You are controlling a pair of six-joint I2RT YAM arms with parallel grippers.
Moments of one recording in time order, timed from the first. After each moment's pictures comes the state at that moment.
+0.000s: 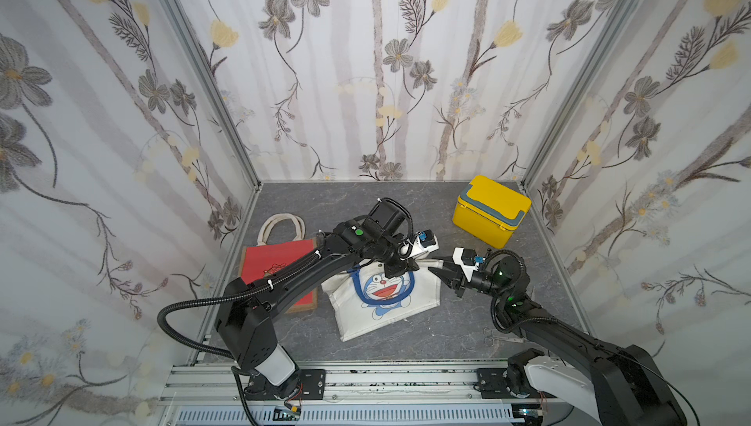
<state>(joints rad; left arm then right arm) -0.82 1.60 1.44 -0.78 0.46 0.59 0.37 1.07 0.31 0.75 -0.81 -0.13</state>
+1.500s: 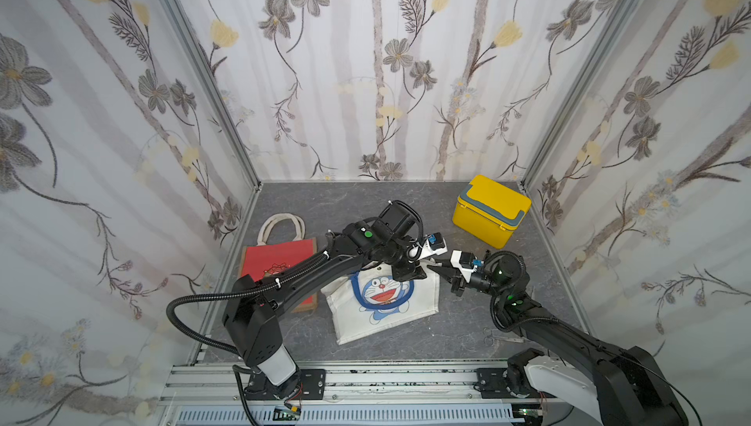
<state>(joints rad) -0.88 1.65 1.49 -0.78 0.38 0.54 0.40 1.05 0.33 0.71 -0.83 -0.20</state>
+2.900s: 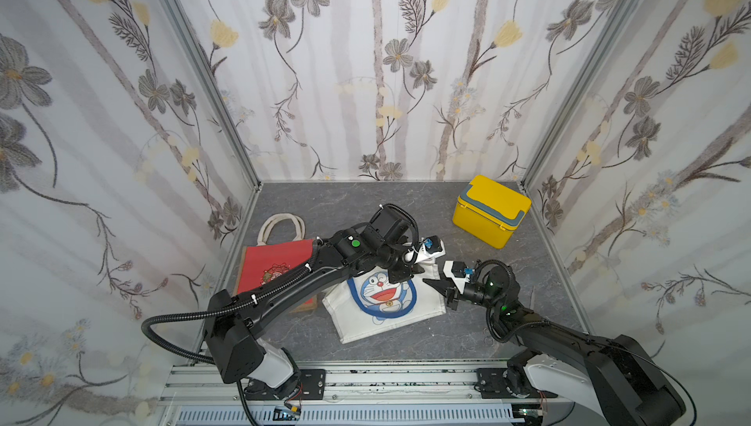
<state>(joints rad) -0.89 1.52 1.41 -0.71 0.29 0.54 0.49 1.11 0.22 0.77 -0.75 -0.11</state>
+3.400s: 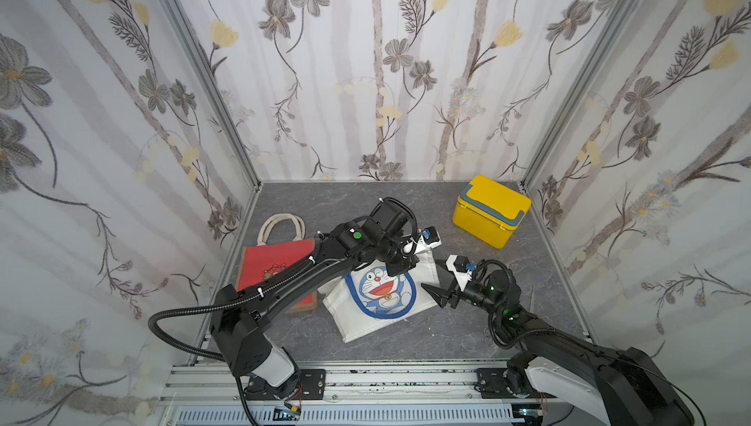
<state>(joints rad) -0.85 1.52 1.44 -0.76 0.28 0.52 0.50 1.00 0.20 0.66 -0.49 0.01</state>
